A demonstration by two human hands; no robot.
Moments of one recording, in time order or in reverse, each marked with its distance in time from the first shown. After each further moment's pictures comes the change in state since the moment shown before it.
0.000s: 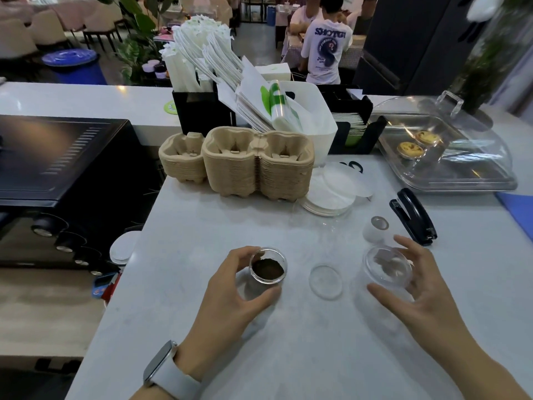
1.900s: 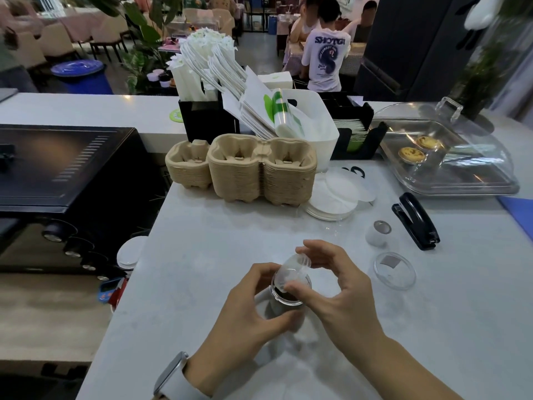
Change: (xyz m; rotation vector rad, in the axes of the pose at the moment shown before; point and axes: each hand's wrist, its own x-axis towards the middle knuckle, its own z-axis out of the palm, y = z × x) left_hand -0.012 0.014 0.007 -0.063 -0.145 0.013; right_hand 0.005 -0.069 0.107 0.184 0.040 -0.214
